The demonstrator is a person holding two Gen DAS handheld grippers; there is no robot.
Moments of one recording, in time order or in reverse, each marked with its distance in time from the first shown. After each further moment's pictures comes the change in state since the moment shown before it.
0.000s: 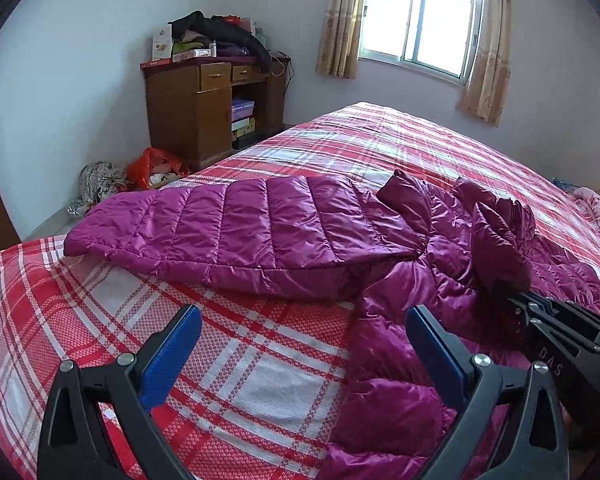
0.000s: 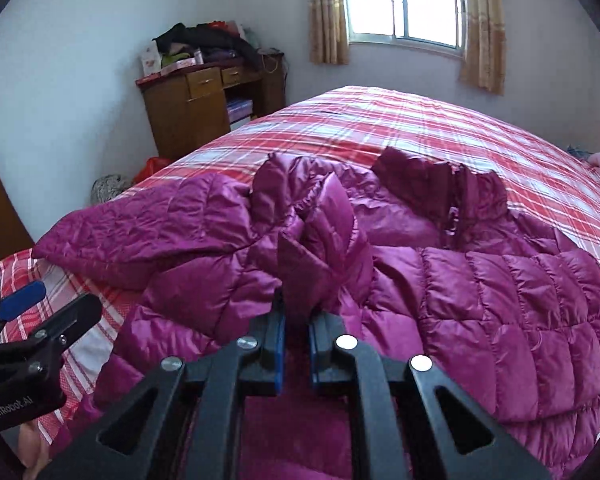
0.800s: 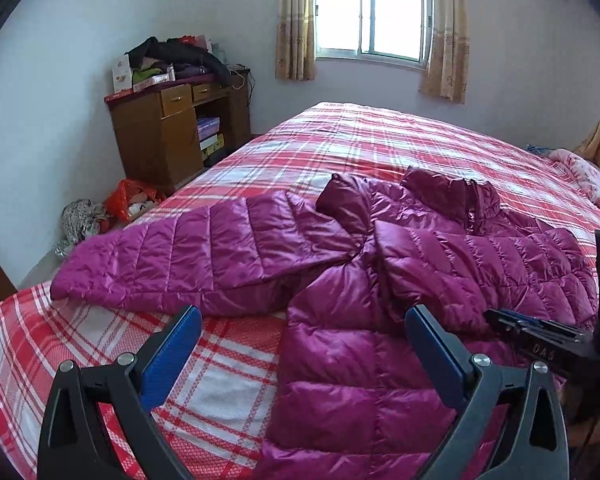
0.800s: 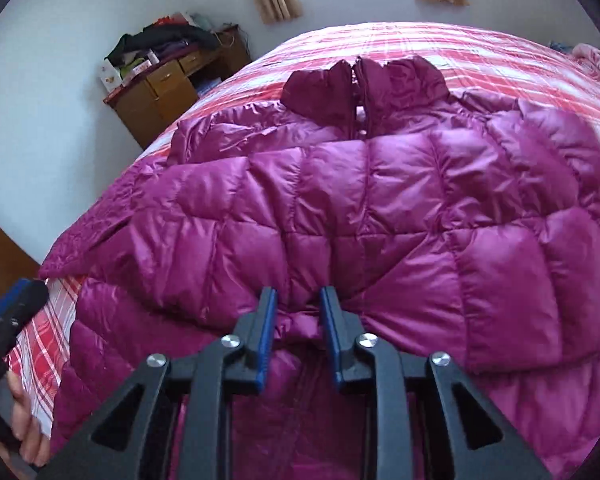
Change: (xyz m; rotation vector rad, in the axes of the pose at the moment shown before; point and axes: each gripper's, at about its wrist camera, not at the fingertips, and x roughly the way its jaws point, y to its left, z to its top) left arm -0.019 -0.061 0.011 0.167 -0.023 -0.036; right arm -0.002 -0.109 -0.031 0.281 0.127 0.083
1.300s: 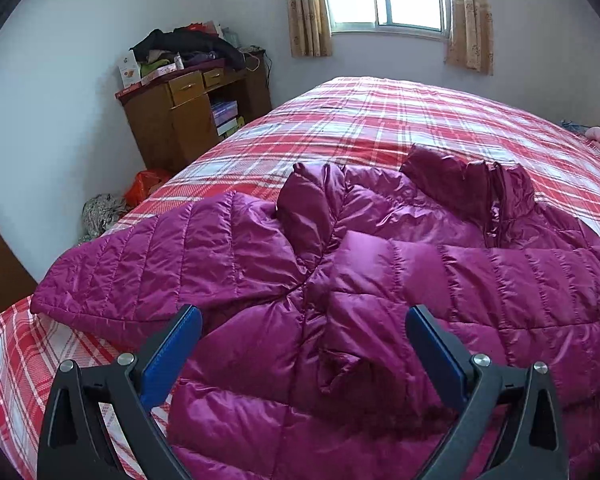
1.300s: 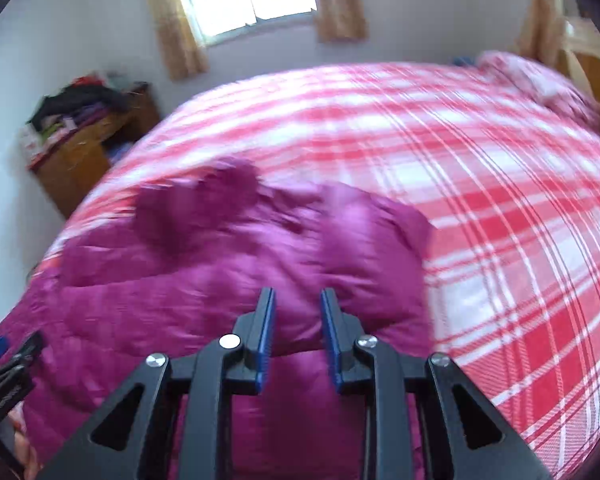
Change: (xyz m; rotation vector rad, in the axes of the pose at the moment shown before) left arm 0.079 -0.077 0.023 0.006 0.106 0.153; right arm -0.045 -0.138 0.036 0.227 -0.109 -0.319
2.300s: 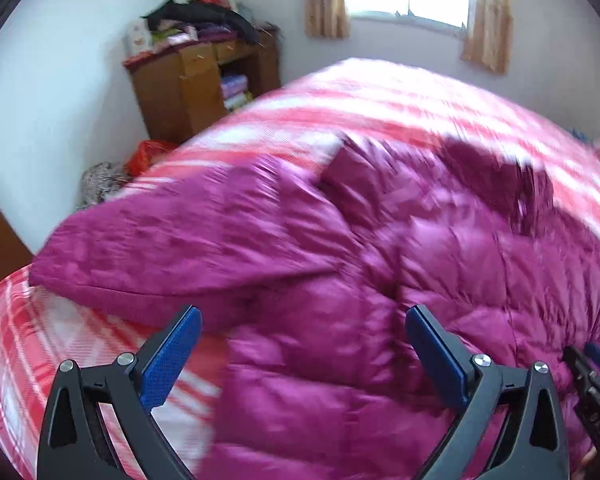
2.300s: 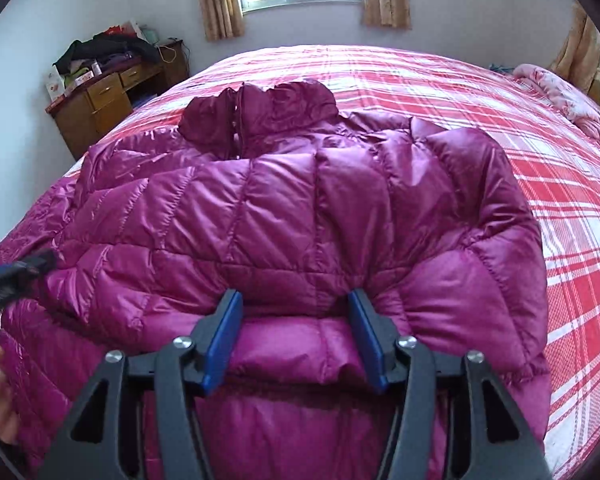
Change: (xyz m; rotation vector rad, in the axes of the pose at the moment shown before) left arm -0.001 0.069 -0.002 -0.117 0.035 -0.029; right arm -0.013 0.061 -0.063 -0.206 0.017 0.055
